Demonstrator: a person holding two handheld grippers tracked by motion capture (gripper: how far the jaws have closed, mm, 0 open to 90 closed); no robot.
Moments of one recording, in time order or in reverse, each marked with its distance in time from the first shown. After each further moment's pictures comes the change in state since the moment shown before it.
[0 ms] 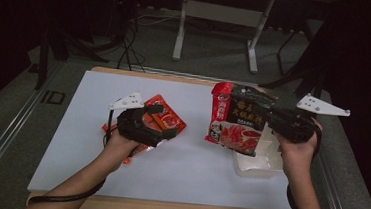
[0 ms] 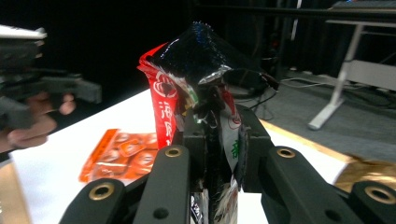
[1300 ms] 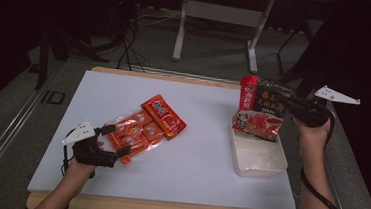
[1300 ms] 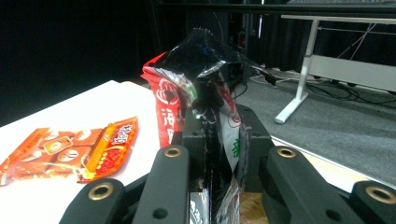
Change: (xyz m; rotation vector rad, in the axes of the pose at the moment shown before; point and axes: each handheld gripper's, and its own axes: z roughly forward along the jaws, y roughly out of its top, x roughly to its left) left arm 0.037 -0.110 -0.087 -0.061 0.234 -0.035; right arm -0.119 -0.030 0.002 -0.010 -0.078 0.020
